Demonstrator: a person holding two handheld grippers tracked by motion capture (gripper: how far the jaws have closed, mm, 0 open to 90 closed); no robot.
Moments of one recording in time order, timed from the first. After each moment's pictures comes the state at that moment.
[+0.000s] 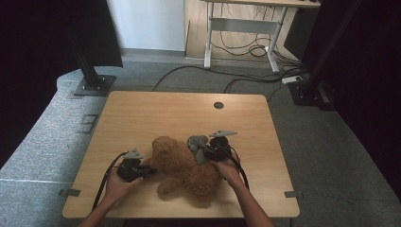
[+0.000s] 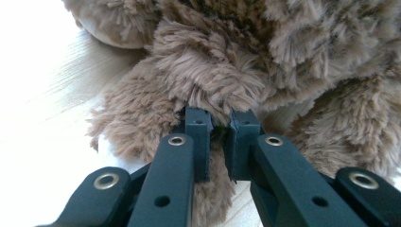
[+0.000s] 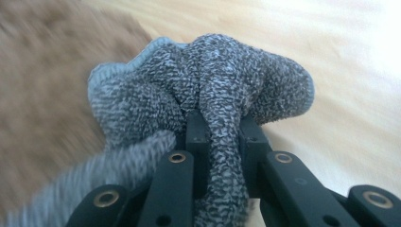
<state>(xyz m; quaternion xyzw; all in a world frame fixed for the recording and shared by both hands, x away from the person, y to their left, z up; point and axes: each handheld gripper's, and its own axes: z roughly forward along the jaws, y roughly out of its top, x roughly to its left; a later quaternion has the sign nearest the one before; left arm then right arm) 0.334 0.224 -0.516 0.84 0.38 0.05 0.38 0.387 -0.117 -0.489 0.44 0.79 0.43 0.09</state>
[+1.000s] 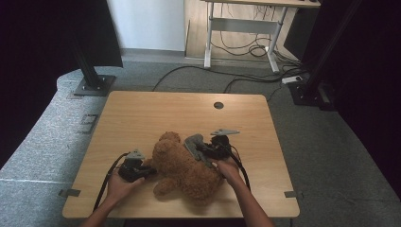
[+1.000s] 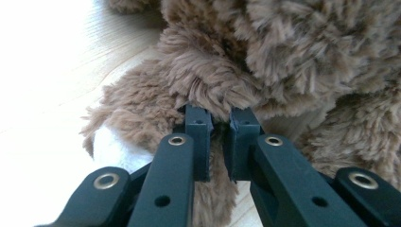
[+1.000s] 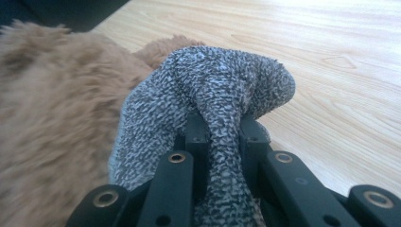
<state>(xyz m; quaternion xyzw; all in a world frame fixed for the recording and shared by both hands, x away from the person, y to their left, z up) 0.336 0.223 -0.521 0.84 0.39 0.05 0.37 0.396 -0.109 -0.485 0.42 0.77 0.47 0.07</state>
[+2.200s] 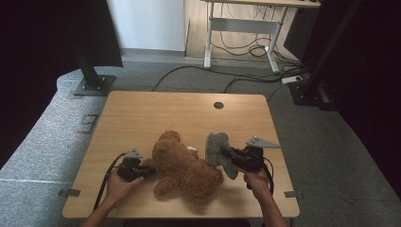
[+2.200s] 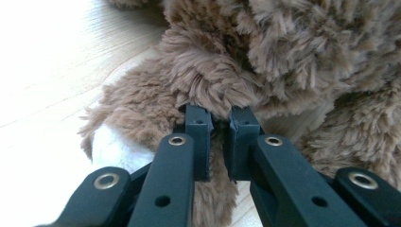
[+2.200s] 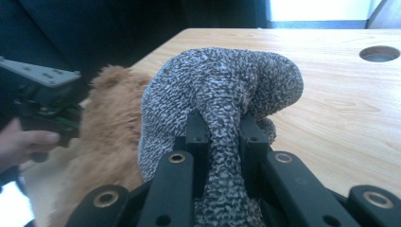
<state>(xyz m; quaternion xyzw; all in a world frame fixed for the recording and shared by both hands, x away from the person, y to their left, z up) 0.337 0.227 -0.522 0.83 0.40 0.04 0.38 0.333 -0.196 -0.448 0.41 0.71 0.56 0.10</state>
